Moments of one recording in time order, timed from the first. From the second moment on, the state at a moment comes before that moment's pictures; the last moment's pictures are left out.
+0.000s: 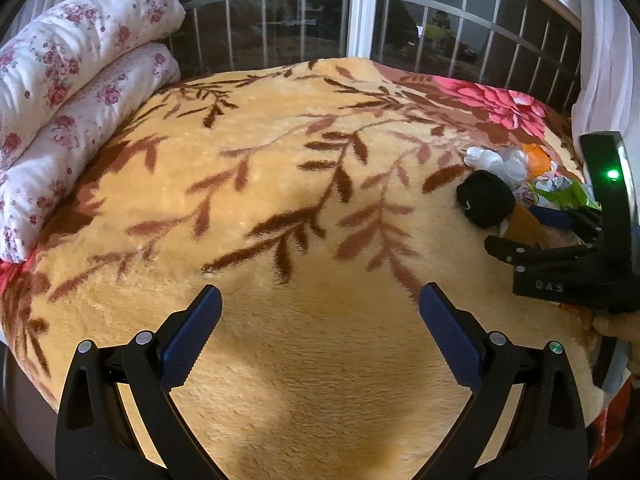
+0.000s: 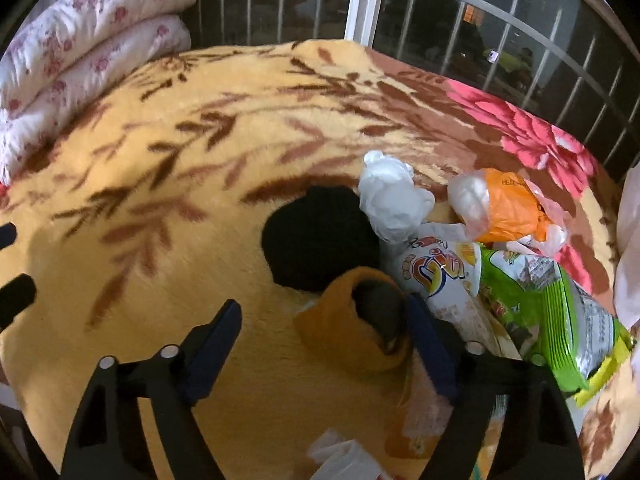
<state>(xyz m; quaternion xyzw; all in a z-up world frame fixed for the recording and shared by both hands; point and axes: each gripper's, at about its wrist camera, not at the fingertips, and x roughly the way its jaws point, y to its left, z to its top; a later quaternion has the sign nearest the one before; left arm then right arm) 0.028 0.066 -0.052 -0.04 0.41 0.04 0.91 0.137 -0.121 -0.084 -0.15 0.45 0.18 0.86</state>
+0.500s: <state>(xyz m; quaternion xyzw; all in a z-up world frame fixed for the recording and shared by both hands) 0.033 0.047 -0.053 -0.03 0.42 0.02 0.91 0.106 -0.154 -0.041 -0.09 0.41 0.21 0.88</state>
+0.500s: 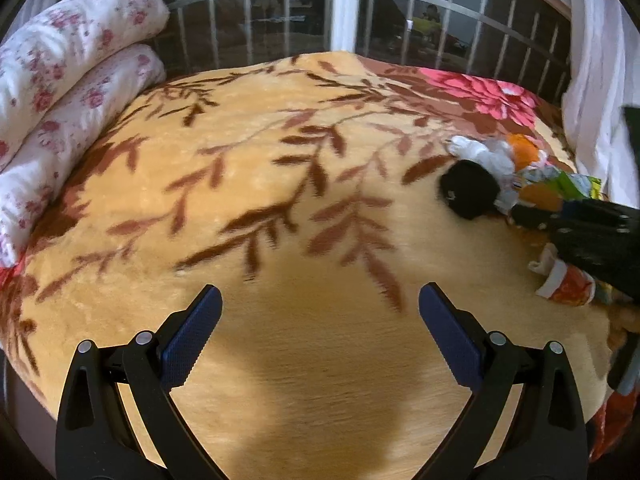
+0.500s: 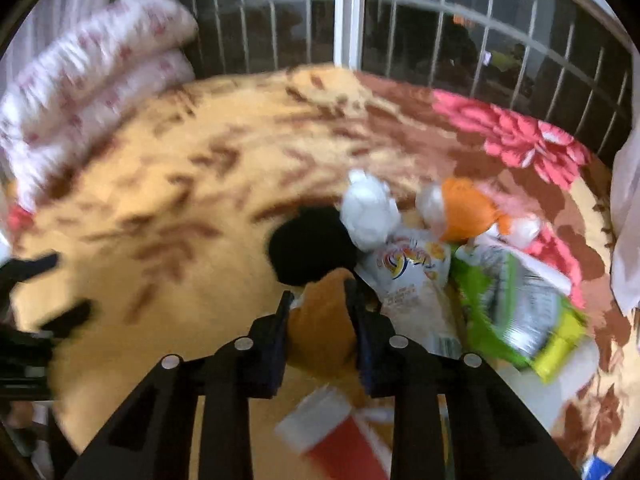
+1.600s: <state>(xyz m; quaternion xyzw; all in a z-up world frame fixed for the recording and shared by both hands) 0.168 -0.077 -0.079 0.08 0.45 -0.08 0.89 -0.051 -0.268 -0.032 0.03 0.35 0.19 0.92</state>
